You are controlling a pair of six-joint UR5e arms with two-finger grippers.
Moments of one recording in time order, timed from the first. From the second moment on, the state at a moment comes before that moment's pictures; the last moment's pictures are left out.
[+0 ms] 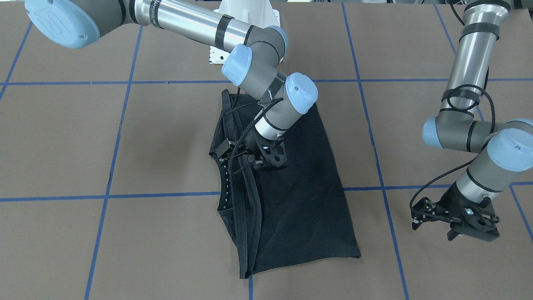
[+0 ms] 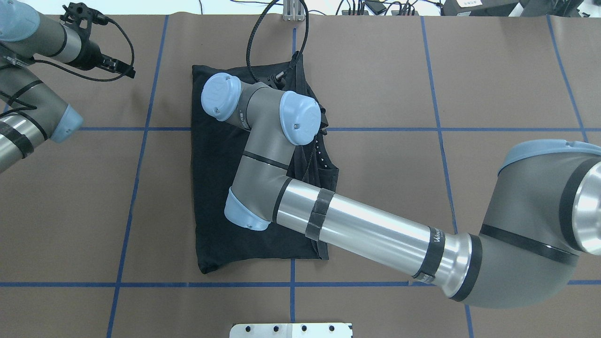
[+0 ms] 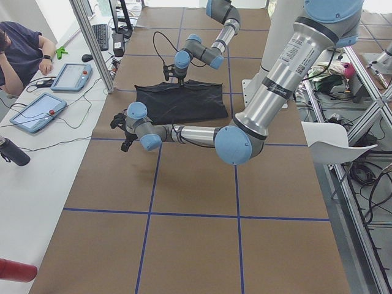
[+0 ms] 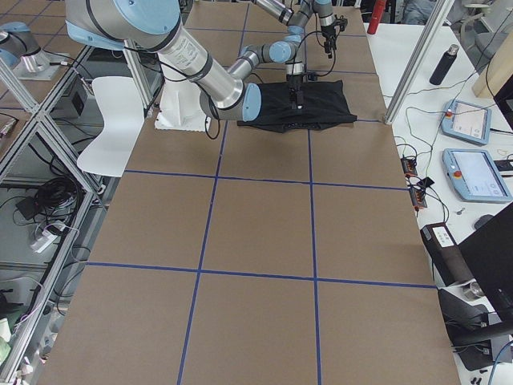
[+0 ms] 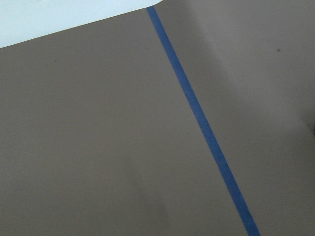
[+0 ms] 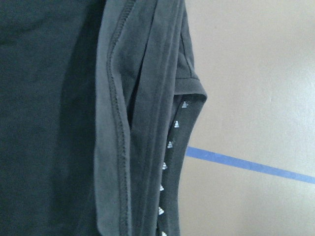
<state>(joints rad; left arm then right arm) -1.06 -2.13 -1.00 -2.46 -2.06 -0.56 0.51 -0.41 1.06 -1.94 1.55 0.87</state>
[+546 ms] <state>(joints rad) -1.06 -2.13 -1.00 -2.46 -2.06 -0.56 0.52 -0.69 1.40 -1.97 1.54 0.82</state>
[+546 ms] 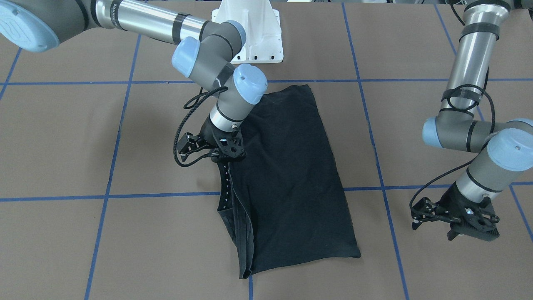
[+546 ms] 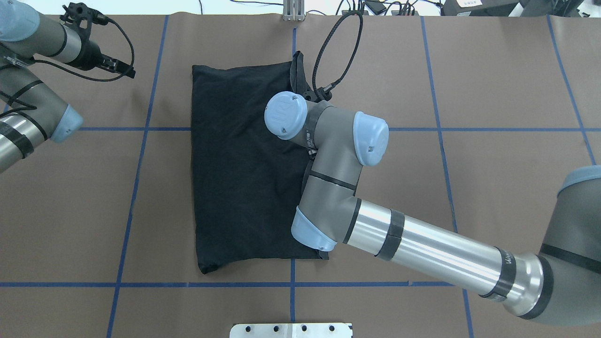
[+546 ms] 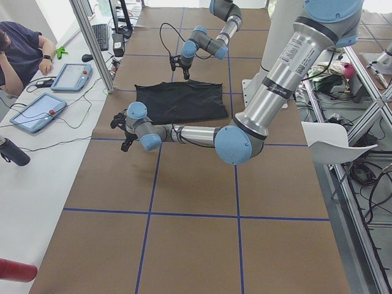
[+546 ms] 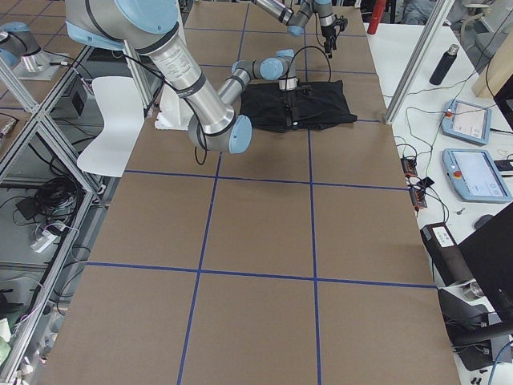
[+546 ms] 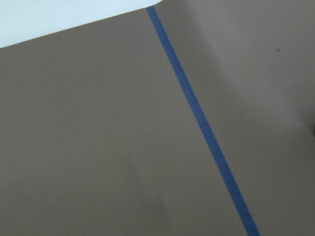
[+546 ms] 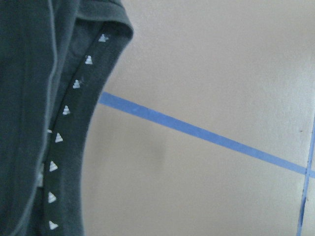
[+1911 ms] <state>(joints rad) -1.06 -2.13 -1.00 -2.46 -2.06 -0.56 0.38 -0.58 1.34 -1.97 1.60 1.03</state>
